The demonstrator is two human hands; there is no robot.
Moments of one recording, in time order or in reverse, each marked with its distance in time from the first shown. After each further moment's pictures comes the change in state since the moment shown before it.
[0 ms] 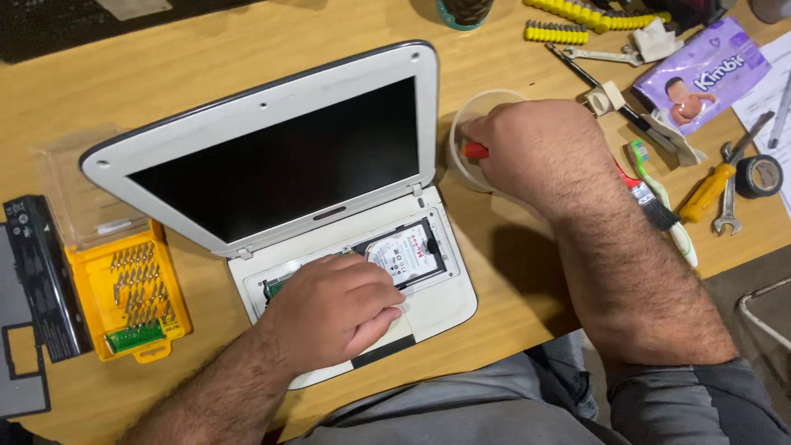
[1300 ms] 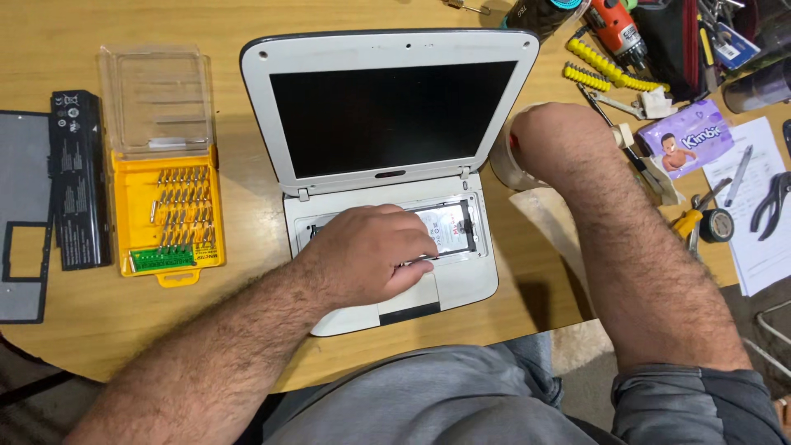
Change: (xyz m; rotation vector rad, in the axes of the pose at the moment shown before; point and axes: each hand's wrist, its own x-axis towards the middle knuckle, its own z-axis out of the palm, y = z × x) left_hand -0.016 -0.005 -0.010 -0.071 -0.047 -0.142; right_hand 0.027 -0.004 0.014 -0.087 -0.011 0.078
